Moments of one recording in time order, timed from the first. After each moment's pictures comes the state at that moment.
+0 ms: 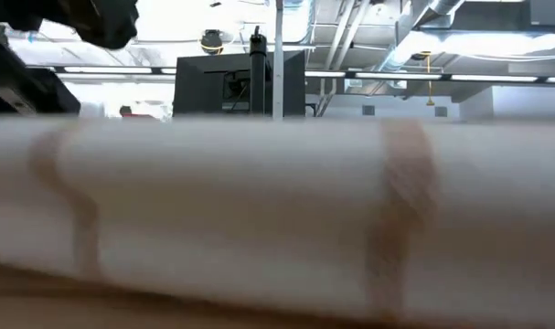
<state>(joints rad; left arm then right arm) -0.64 1.85 1.26 -0.66 0.23 -0.77 1.02 1.96 1.30 -0.53 0.20 1.20</state>
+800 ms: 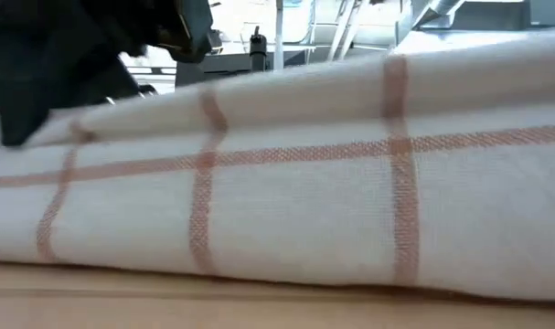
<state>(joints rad) -0.41 1.82 1.26 -0.76 0.32 -0.36 0.93 1.54 0.77 -0.05 0.08 1.39</state>
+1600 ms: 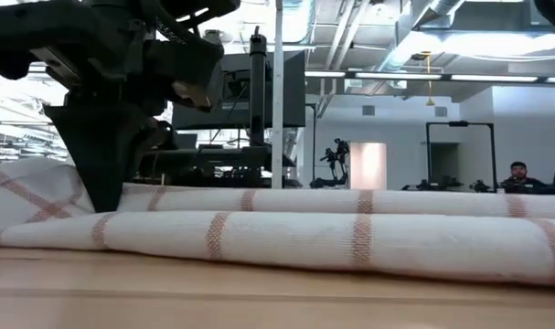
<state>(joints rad) -0.37 1.82 1.15 -0.70 0.08 -0.40 0.82 1.53 0.61 -0.02 0.00 1.41</state>
